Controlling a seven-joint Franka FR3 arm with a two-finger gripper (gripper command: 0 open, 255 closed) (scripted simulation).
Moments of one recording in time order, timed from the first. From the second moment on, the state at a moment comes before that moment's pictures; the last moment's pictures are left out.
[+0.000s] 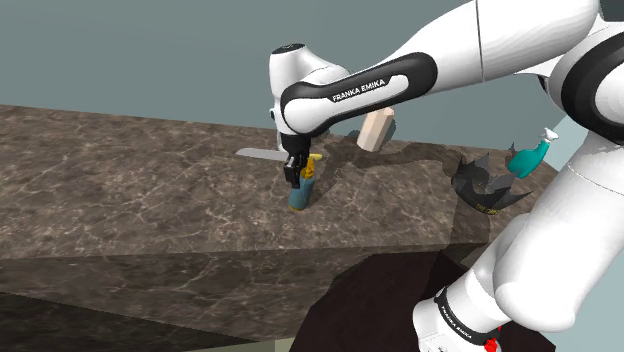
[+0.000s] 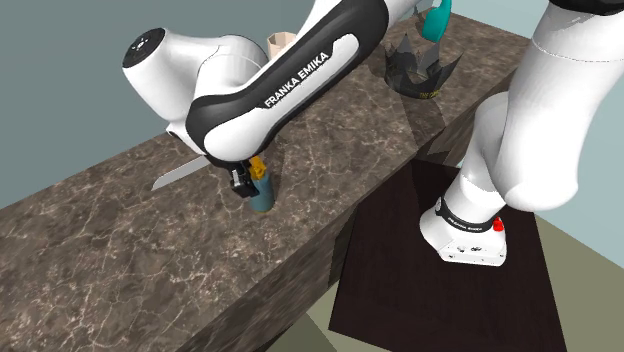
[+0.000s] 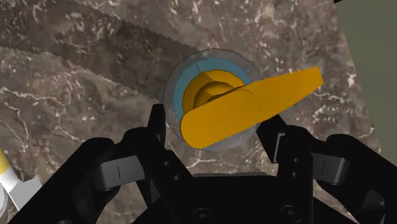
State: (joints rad) arm 0.15 0.15 0.15 -2.06 -0.16 1.99 -0.20
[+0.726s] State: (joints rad) arm 0.15 0.09 0.16 -1.99 -0.14 1.86 -0.22
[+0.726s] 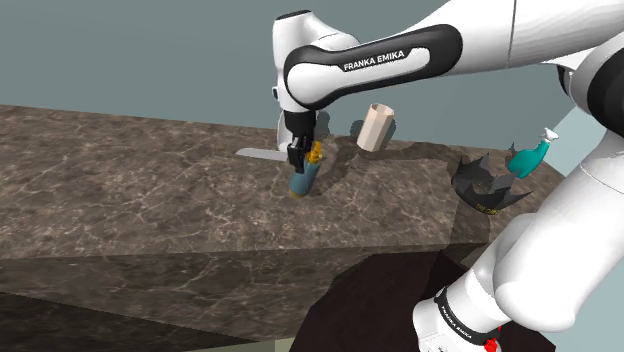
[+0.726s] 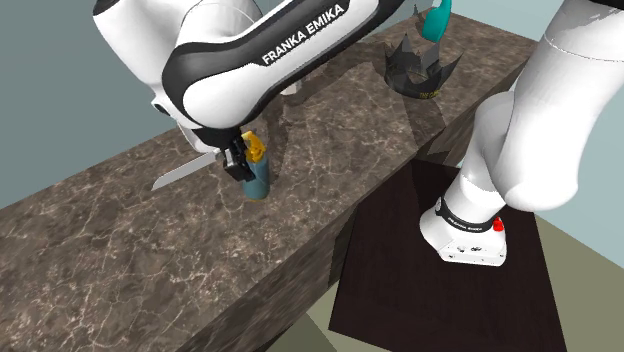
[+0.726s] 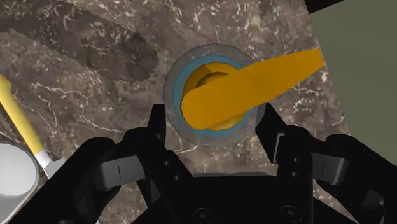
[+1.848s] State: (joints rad) arm 0.15 0.04 0.16 -1.82 -0.12 1.64 -0.25
